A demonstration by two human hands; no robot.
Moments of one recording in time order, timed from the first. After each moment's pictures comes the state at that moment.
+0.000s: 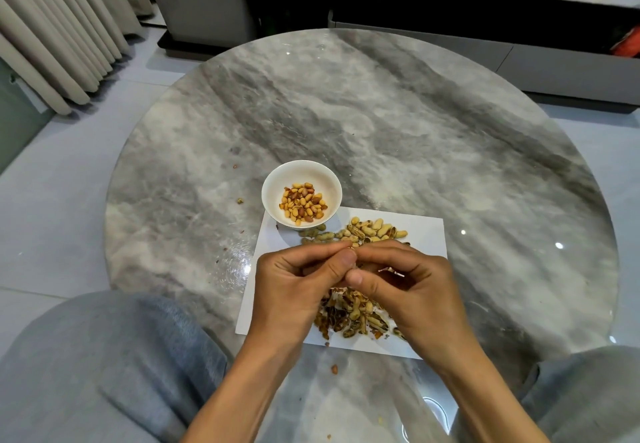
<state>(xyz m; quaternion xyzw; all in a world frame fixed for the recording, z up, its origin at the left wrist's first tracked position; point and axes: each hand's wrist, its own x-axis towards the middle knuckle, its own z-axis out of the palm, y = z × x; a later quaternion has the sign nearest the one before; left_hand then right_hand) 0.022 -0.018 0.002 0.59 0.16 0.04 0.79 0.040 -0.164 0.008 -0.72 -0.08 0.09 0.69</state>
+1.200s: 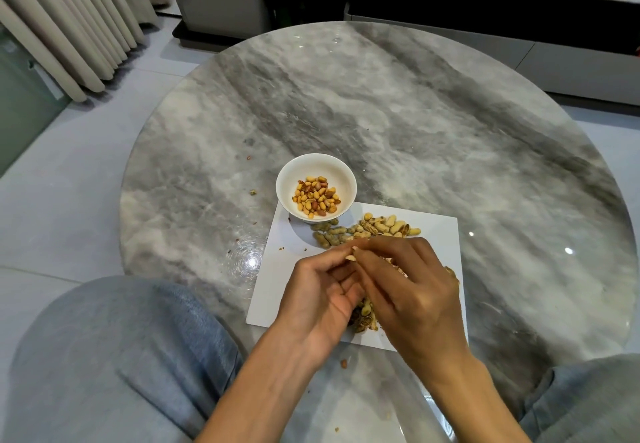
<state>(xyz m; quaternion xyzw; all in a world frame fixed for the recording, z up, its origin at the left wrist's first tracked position) 0.028 -0.024 -0.001 0.23 0.31 -0.15 0.91 0.036 -0.152 -0.020 -0.88 -0.28 -0.29 0.26</state>
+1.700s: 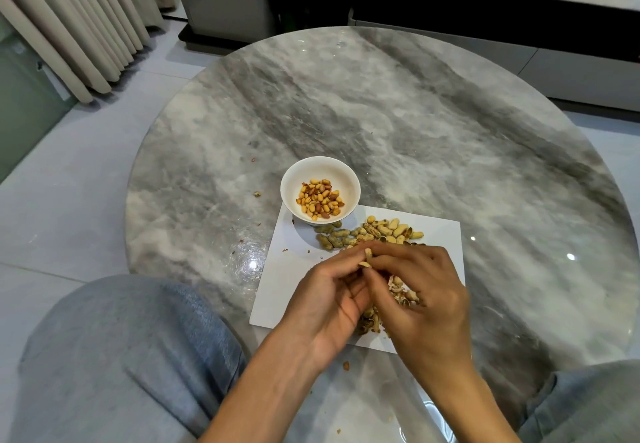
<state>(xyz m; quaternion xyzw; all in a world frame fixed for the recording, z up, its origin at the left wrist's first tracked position) 0.026 -0.025 0.001 0.27 0.28 -0.17 0.91 0.027 -0.151 -0.018 -0.87 -0.17 -0.21 0.42</state>
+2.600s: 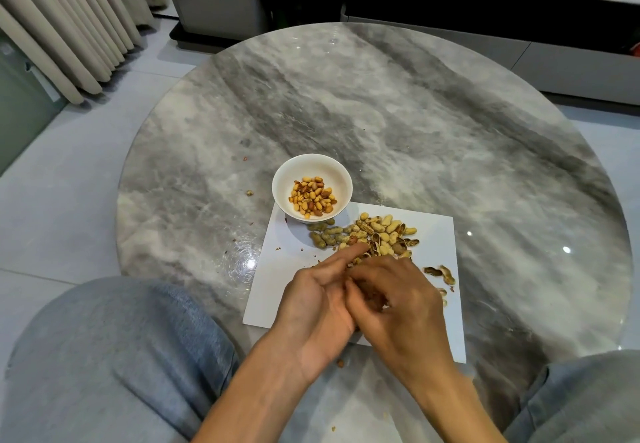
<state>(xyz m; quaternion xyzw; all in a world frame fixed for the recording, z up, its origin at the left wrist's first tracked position) 0.022 -0.025 -0.003 0.24 0.31 -0.21 0.90 0.020 -0.149 -0.022 -0.91 -0.18 -0.12 0.36</state>
